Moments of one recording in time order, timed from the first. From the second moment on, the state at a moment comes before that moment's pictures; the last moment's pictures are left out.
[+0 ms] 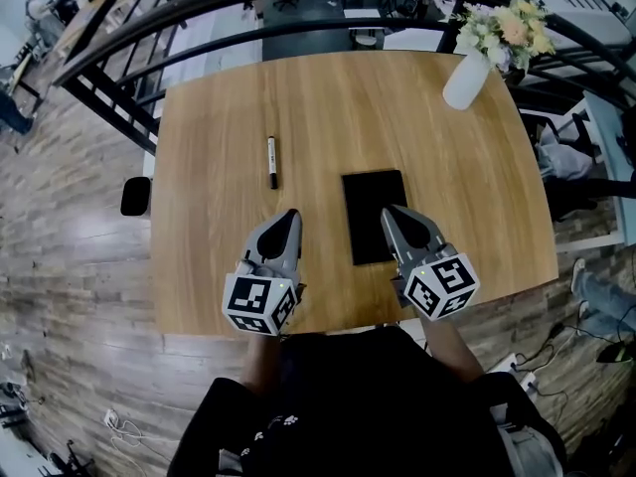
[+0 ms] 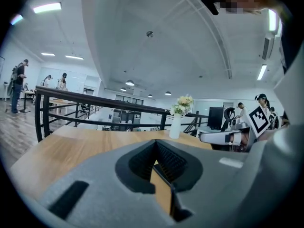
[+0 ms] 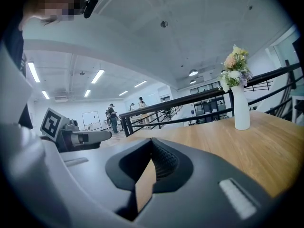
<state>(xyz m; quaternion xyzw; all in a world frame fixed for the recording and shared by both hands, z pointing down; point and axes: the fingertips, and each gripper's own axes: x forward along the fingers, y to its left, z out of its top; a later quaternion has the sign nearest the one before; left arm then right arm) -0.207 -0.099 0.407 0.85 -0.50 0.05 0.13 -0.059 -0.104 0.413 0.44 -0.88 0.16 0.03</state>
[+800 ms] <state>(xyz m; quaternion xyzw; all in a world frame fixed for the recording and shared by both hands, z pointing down) -0.337 -0.110 0.399 0.84 -0.53 0.06 0.10 -0.180 -0.138 0.424 0.44 -0.88 0.16 0.05</state>
